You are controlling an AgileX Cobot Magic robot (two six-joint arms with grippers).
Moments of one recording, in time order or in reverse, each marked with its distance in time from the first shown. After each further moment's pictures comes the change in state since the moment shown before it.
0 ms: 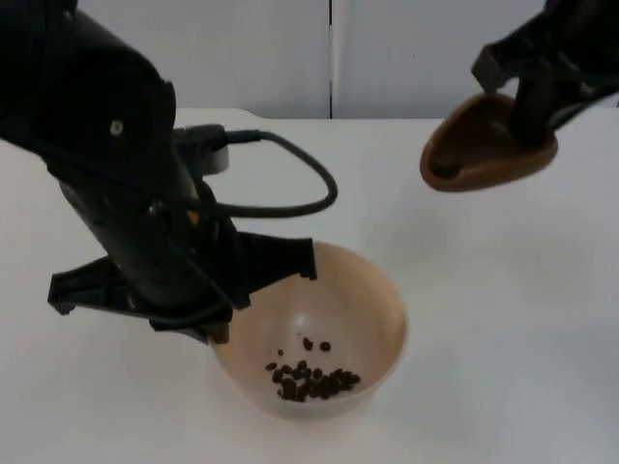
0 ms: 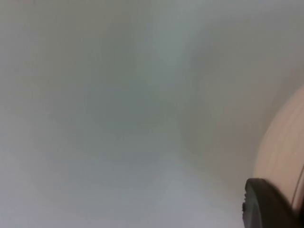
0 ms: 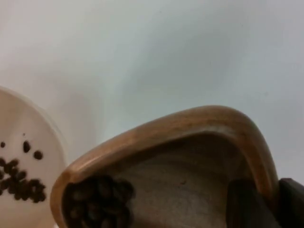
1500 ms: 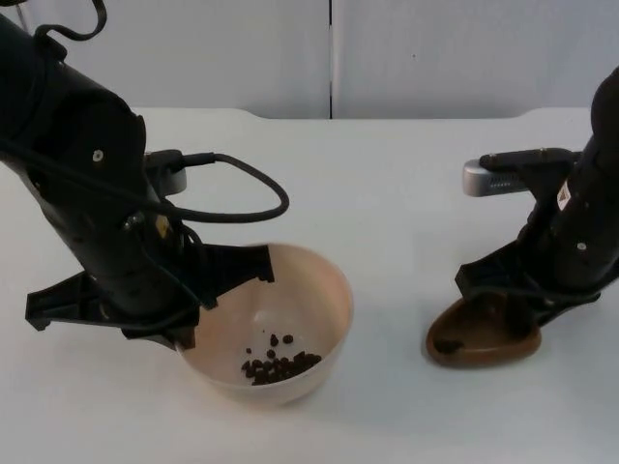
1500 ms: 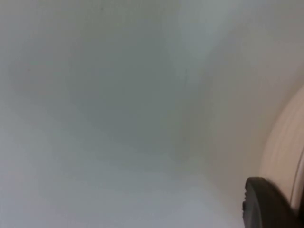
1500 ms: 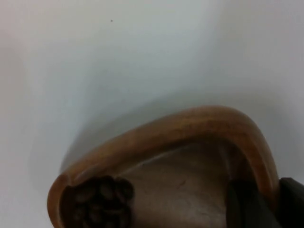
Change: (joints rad) right arm -0.038 0.306 0.249 0.003 -0.345 0.151; left arm 0.115 0.094 0.011 0.000 -0.065 0.005
